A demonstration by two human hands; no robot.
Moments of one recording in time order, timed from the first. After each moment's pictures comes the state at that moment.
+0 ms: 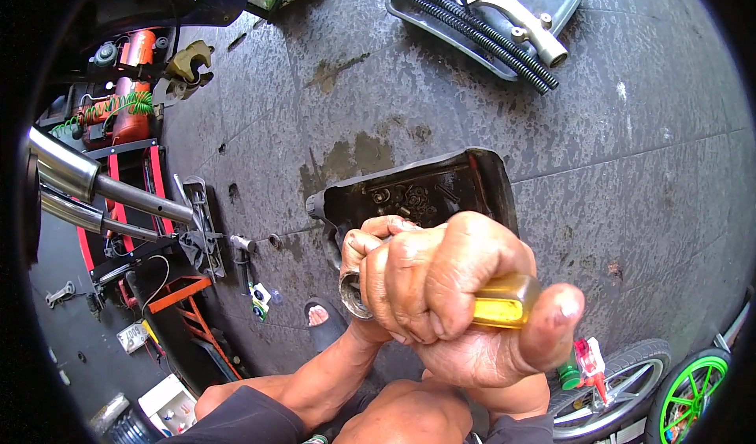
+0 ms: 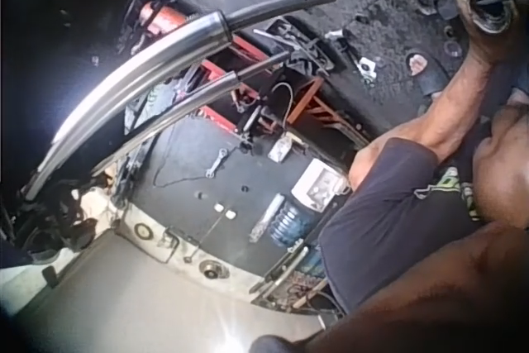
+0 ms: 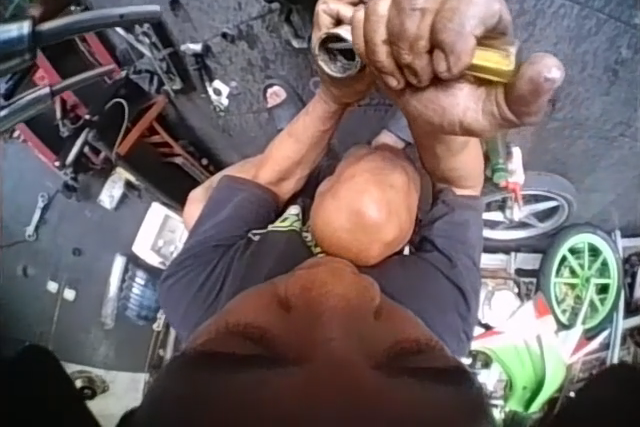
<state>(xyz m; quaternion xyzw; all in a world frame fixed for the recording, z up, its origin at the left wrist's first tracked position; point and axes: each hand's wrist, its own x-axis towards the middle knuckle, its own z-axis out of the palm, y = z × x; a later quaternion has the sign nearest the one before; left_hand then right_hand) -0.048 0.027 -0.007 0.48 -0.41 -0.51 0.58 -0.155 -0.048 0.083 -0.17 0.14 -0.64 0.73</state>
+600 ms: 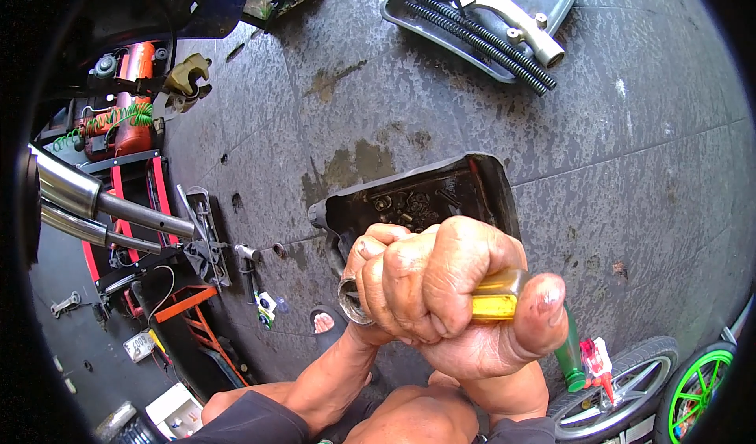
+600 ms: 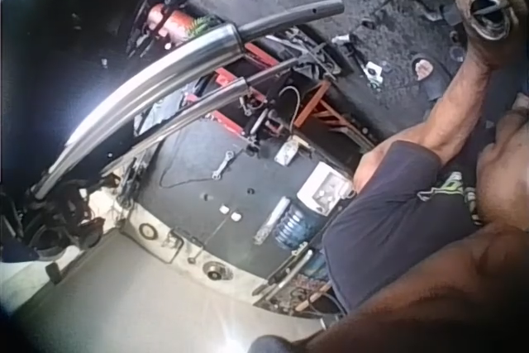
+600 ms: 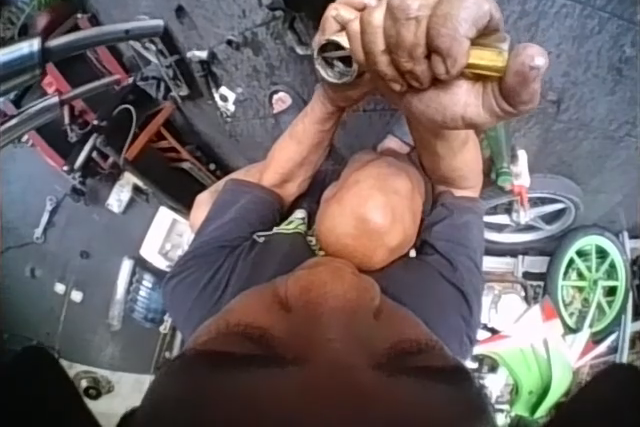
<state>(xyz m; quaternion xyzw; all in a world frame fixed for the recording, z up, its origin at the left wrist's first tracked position) -0.034 0.016 0.005 0.51 -0.58 -0.43 0.46 -0.154 -0.053 0.073 -0.16 0.09 -0.64 0.74</state>
